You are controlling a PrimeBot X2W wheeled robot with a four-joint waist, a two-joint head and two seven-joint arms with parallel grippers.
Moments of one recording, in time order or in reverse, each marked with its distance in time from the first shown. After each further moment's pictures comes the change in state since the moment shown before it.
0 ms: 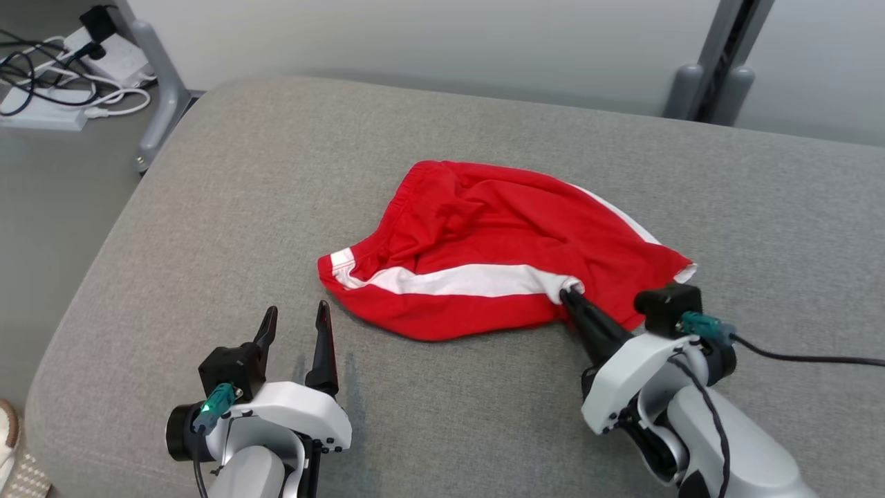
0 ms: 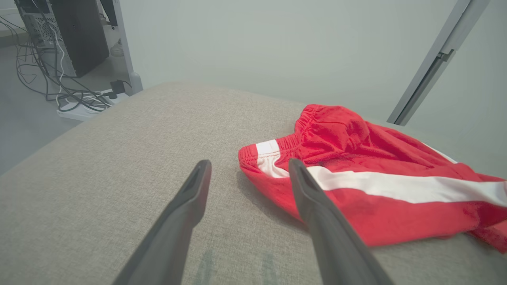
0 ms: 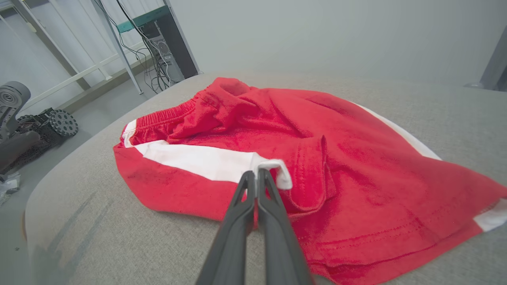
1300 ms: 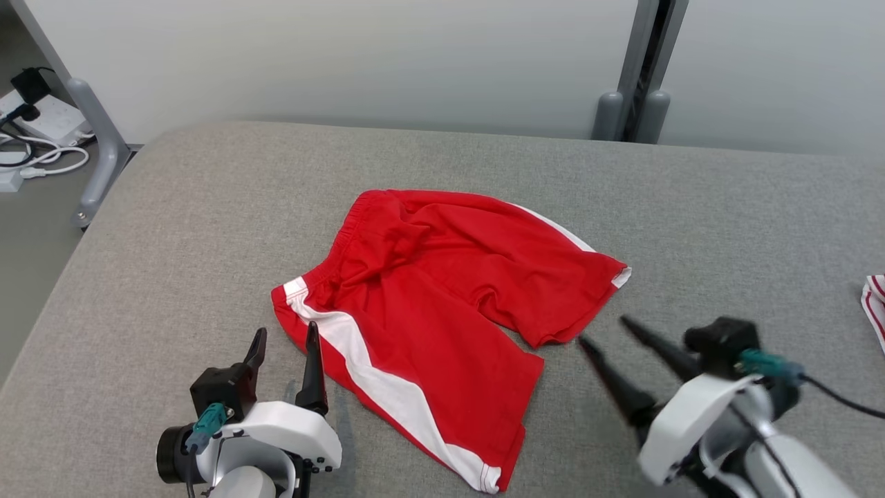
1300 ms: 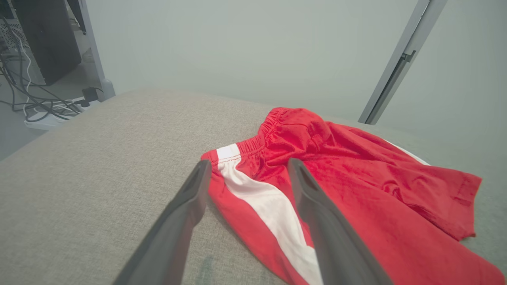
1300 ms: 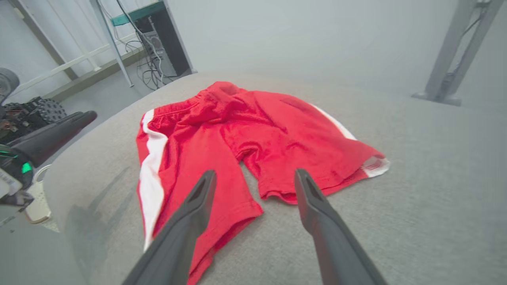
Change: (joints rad) left arm 0.048 0.009 0.029 0.003 0.015 -0.010 0.000; right arm 0.324 -0.135 -0.110 -0.576 -0.031 0.000 0.311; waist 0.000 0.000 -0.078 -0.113
